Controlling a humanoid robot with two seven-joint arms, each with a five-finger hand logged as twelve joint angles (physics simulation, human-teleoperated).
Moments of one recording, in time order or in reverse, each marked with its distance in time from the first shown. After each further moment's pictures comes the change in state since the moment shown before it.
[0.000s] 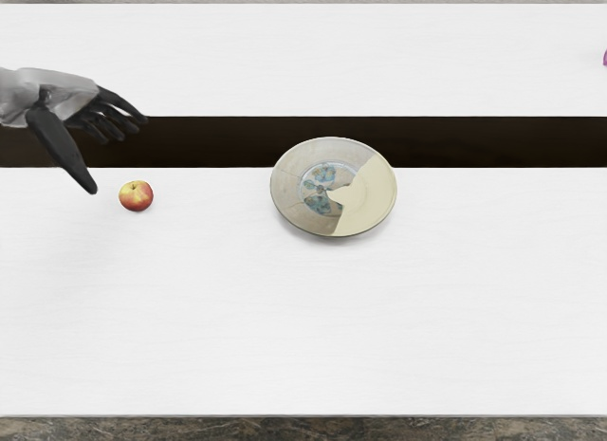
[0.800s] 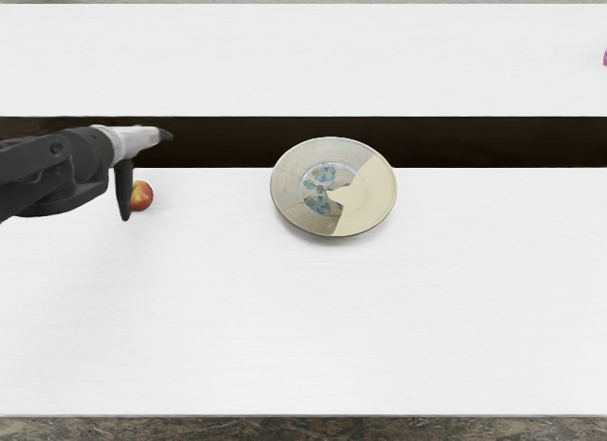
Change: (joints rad) left arm 0.096 -0.398 0.266 0.158 0.730 0.361 0.000; right arm -0.003 0.000 0.000 0.000 0.000 0.000 0.000
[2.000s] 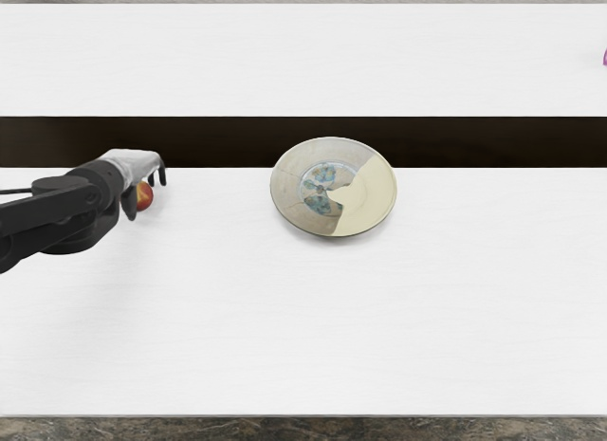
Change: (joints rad) left arm 0.021 -0.062 0.171 0.056 0.063 0.145 0.000; right arm 0.001 0.000 0.001 -0.001 0.000 0.000 0.000
